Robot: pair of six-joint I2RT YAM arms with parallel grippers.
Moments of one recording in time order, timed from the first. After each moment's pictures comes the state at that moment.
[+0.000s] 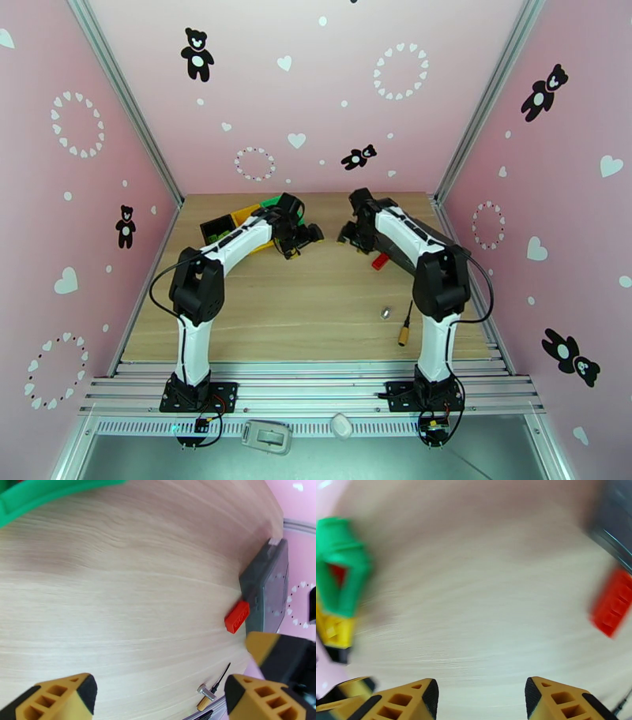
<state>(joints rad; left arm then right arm) -0.52 2.08 1.78 -0.76 0.36 -0.88 0.33 1.98 1.65 -1.01 -0.09 0.74</state>
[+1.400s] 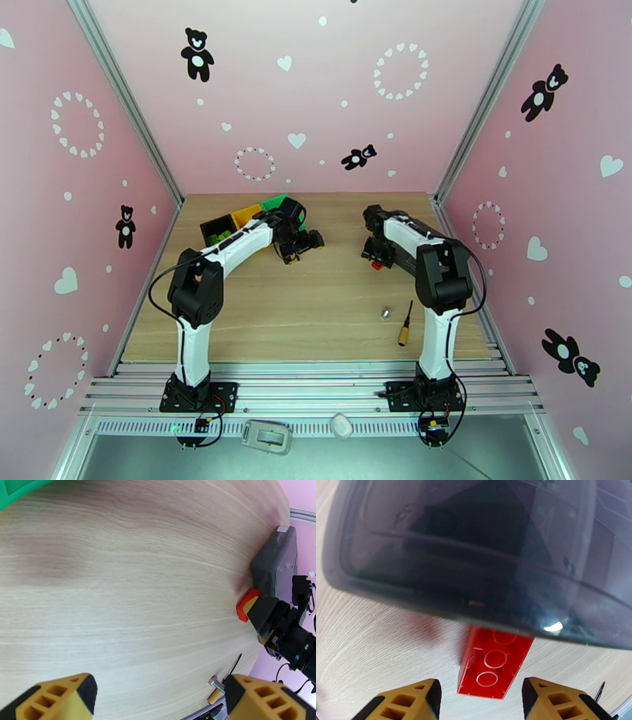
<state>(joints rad) -0.53 2.03 1.71 -0.78 0.35 -0.85 0.24 2.07 1.57 -0.98 0.14 0.74</state>
